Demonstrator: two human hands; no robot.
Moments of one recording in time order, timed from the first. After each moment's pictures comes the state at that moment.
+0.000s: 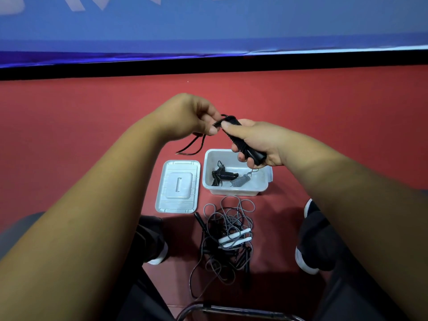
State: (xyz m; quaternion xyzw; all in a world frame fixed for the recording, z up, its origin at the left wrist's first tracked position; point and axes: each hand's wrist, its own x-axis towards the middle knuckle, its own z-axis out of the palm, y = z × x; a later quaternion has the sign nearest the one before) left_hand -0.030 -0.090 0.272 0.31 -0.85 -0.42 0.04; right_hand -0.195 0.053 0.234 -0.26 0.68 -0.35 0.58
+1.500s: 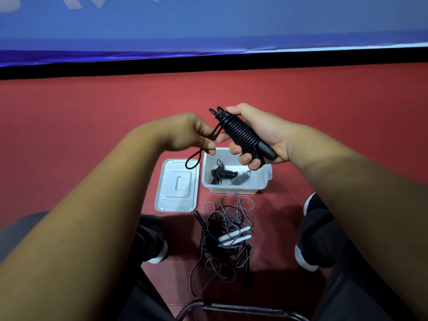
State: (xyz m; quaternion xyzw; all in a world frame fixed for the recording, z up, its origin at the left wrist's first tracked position) left_hand -0.019 -0.082 0.259 0.27 -0.87 -0.40 -0.13; right_hand -0.199 0.060 0.255 -0.23 0.57 -0.34 0.71
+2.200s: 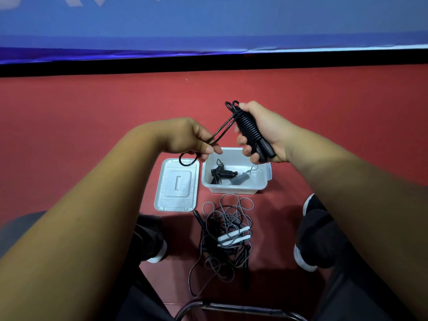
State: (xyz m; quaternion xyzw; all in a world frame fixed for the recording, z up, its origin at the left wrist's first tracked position) left_hand -0.014 -0.087 0.249 0.26 -0.84 -0.45 -0.16; right_hand -0.205 0.056 0.244 -0.16 0.64 -0.40 0.63
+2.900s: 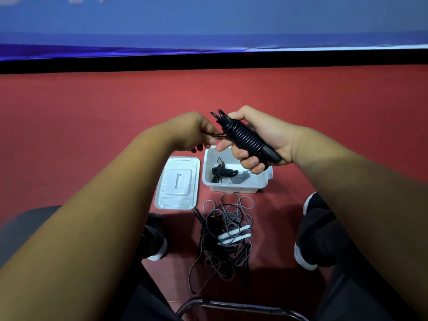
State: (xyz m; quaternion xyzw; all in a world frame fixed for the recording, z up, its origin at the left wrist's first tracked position) left_hand -0.026 -0.079 0.243 0.31 -0.87 -0.38 -0.08; right_hand -0.198 0.062 0.249 -0.26 0.54 -0.31 0.74
